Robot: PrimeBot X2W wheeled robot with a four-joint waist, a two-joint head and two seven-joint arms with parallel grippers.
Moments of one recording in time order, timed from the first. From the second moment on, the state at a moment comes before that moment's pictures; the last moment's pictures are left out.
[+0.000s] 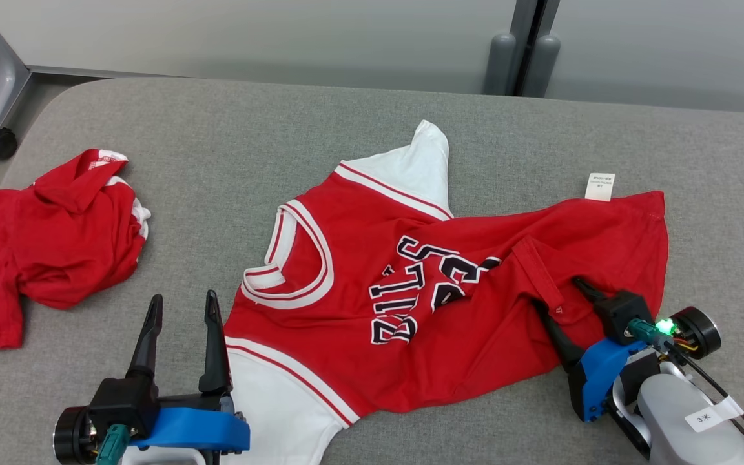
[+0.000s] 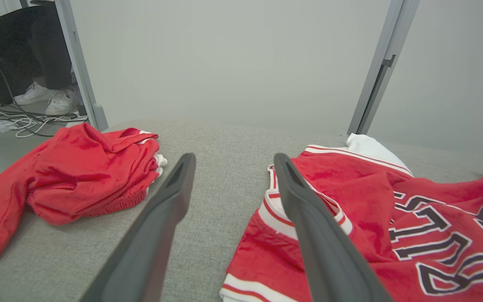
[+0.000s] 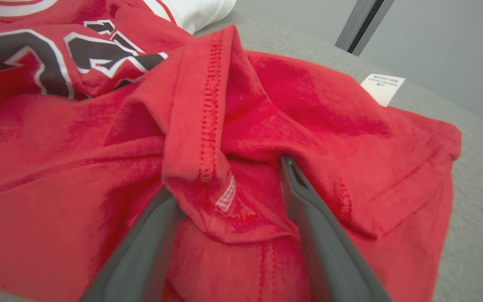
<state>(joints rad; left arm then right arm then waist) -0.03 0.05 -0.09 0.17 -0.17 0.01 -0.26 -0.48 -0.26 0.42 0.83 0.14 0.13 -0.26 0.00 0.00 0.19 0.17</state>
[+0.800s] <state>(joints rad) 0.02 0.05 -0.08 0.19 -0.18 0.01 -0.26 -0.30 -0.29 0.53 0.65 0.29 0.13 -0.26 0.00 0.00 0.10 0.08</state>
